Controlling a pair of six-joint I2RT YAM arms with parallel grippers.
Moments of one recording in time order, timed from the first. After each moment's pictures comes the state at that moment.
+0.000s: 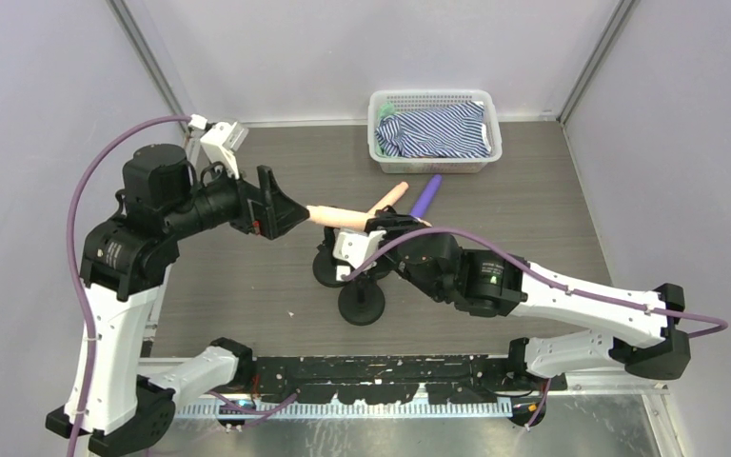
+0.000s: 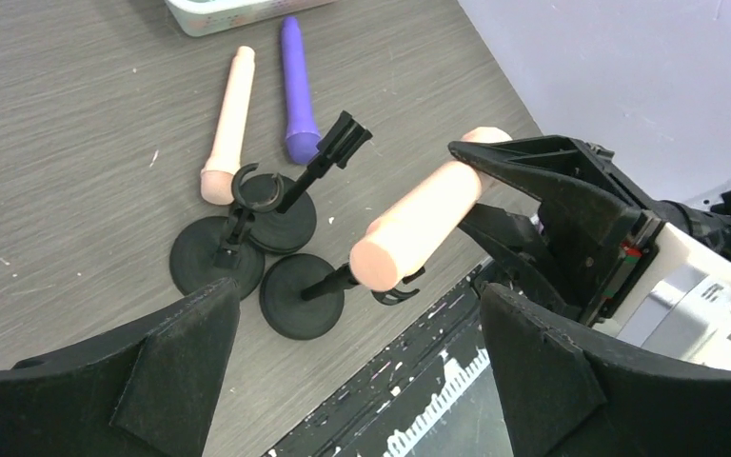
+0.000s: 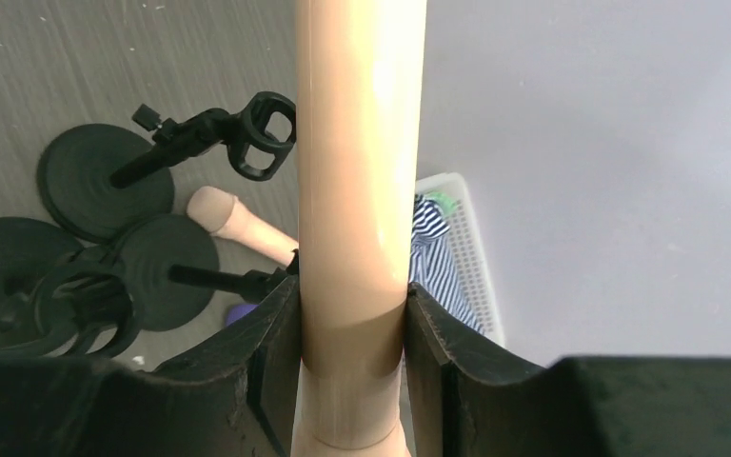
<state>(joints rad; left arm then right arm) -0.37 1.02 1.71 -1.08 0.43 -0.28 1.29 1.18 1.26 -0.42 0.54 -0.70</state>
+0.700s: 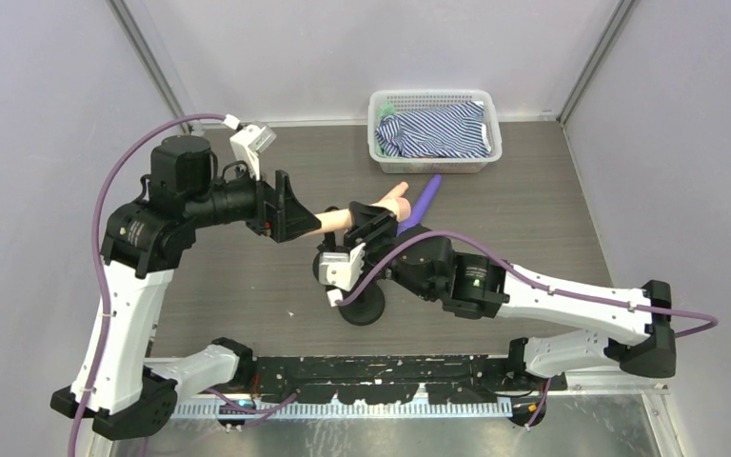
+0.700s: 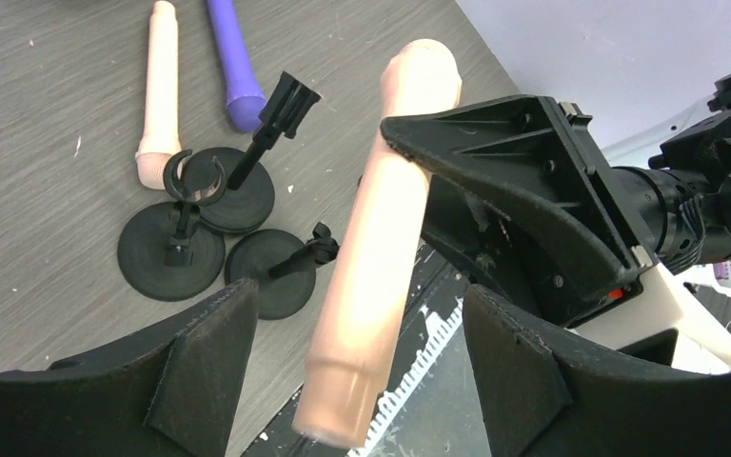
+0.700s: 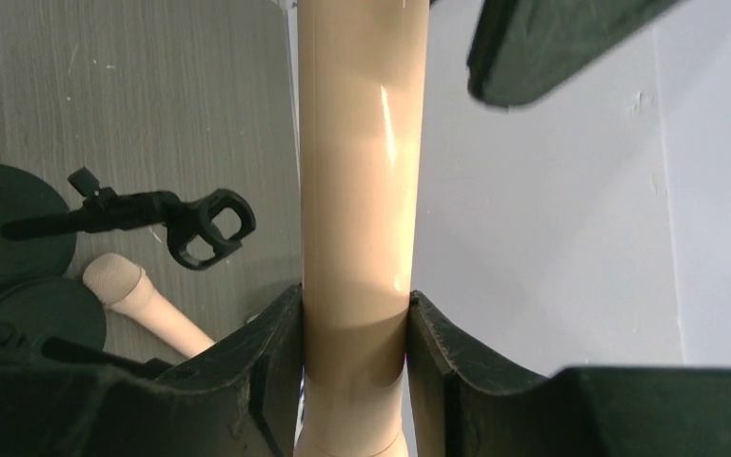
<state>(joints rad) -0.39 1.08 1.69 -1.10 0.59 -0.22 1.29 1.20 1.17 -0.13 0.42 -1.13</state>
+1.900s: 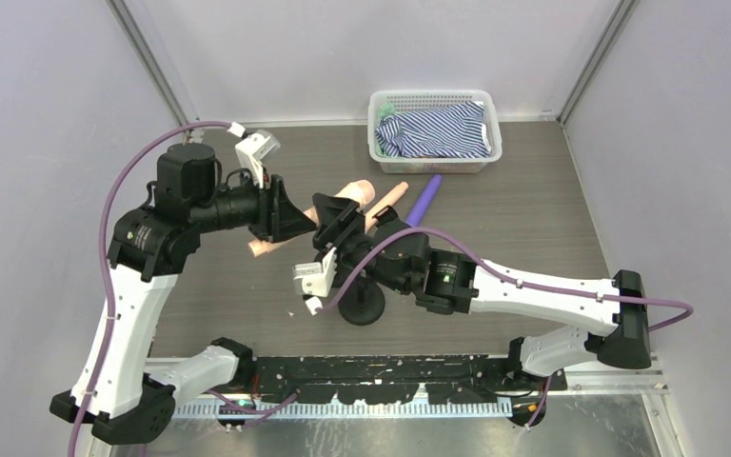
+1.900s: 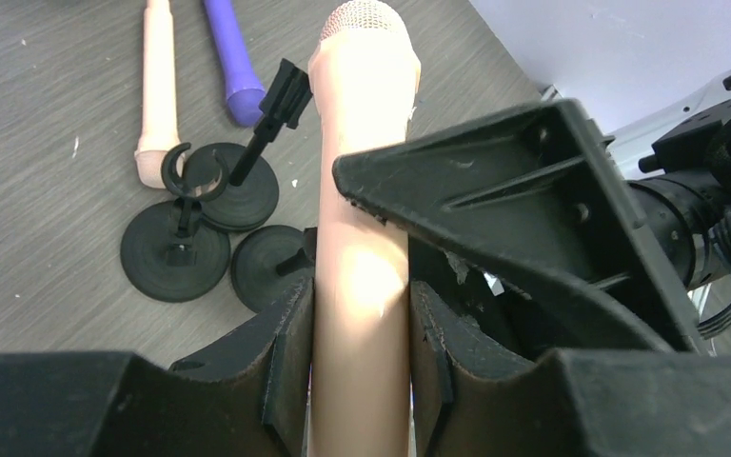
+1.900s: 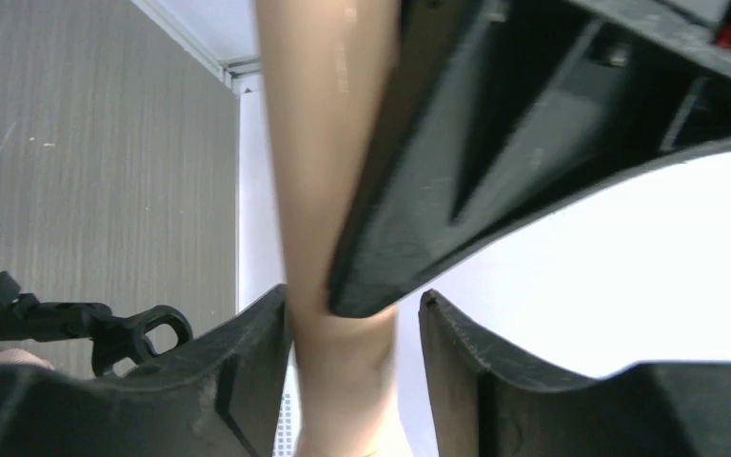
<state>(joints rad) -0.39 1.05 1.59 -1.05 0.61 -0.17 1.29 1.35 1.24 0.06 0.28 -1.34</state>
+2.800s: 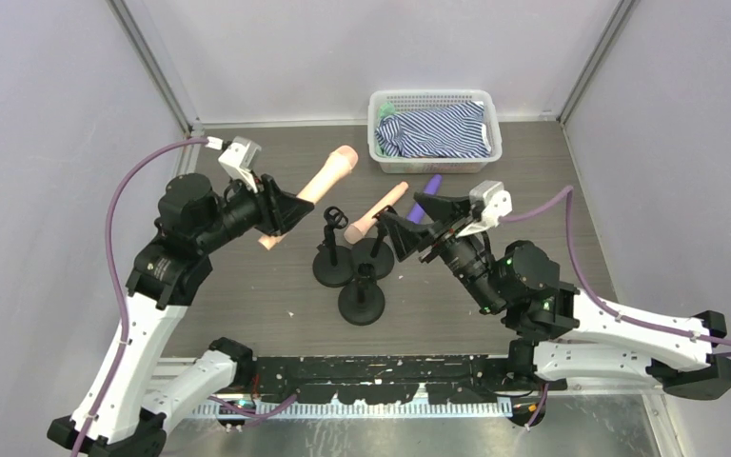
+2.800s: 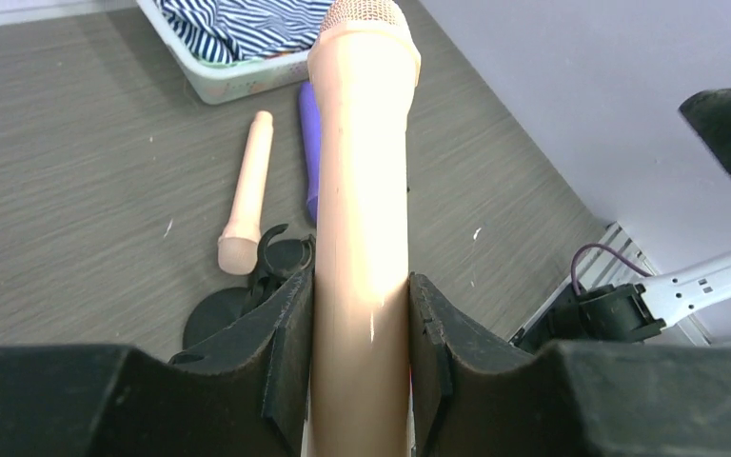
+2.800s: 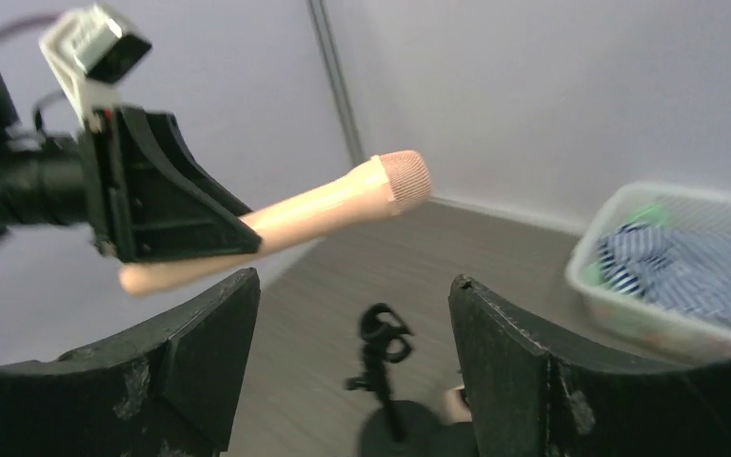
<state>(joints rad) -0.40 0.86 1.24 -0.60 0.37 -0.31 1.30 0.85 0.94 0.24 0.61 -0.07</state>
